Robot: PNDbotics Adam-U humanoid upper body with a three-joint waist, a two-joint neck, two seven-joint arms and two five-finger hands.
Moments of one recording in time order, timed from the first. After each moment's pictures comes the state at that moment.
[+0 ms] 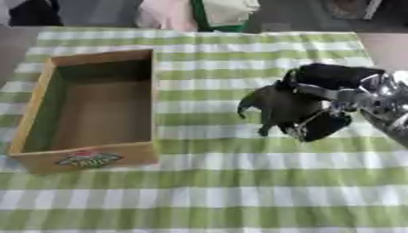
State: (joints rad) left arm -0.32 0.20 0.03 -1.98 -0.17 -0.27 0.64; right arm -0.65 -1.06 0.36 -1.89 0.44 0.14 0.55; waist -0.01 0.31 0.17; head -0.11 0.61
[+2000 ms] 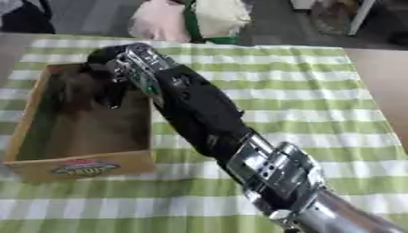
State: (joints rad) left arm -0.35 0.18 0.00 -1.98 -0.12 -0.28 0.59; right arm -1.31 -0.10 0.34 -0.74 1.05 -0.17 0.55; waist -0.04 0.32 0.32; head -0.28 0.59
